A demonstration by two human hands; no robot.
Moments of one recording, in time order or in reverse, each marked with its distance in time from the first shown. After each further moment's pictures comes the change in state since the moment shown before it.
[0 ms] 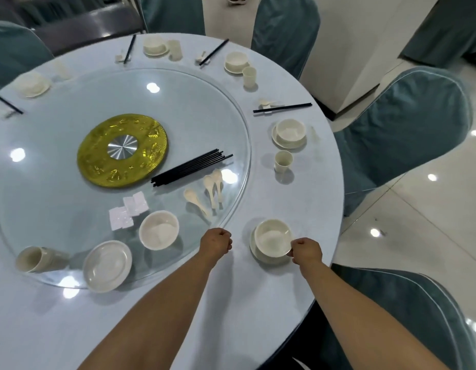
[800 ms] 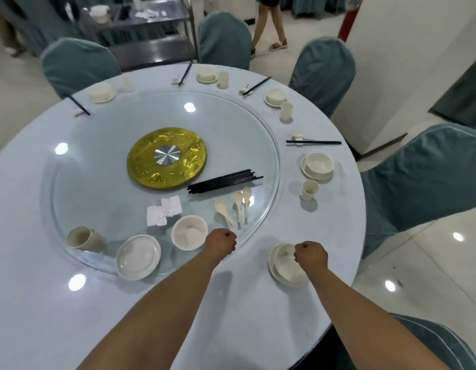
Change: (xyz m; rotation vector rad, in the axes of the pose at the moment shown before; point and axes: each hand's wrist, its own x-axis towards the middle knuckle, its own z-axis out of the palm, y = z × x) left_hand -0.027 0.021 -0.066 -0.040 0.071 0.097; right_hand -0.039 -0.063 0.018 -0.375 -0.008 -0.298
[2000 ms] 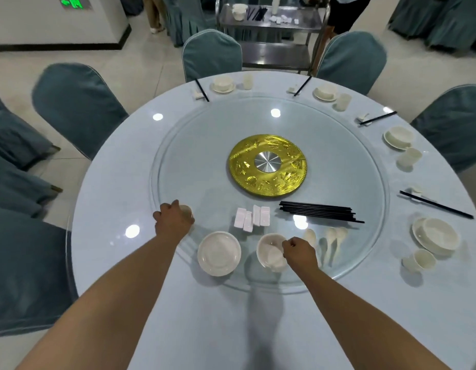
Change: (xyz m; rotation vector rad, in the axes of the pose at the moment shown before) left_hand 0.017 -0.088 -0.331 0.470 0.657 -0.235; right_hand -0.056 -0.189 0.197 -0.276 -0.310 -0.422
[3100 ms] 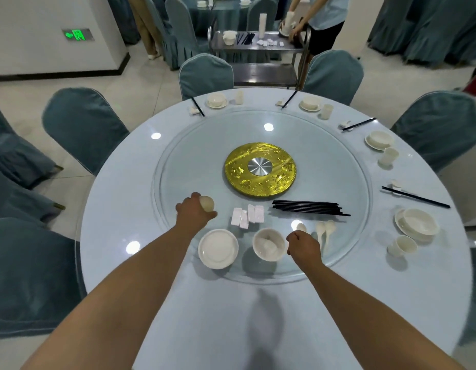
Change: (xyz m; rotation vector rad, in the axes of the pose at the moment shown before) left_hand -0.063 0.046 -0.024 0.004 0.049 0.279; right_hand -0.052 0.012 -0.034 0.057 0.130 -0.094
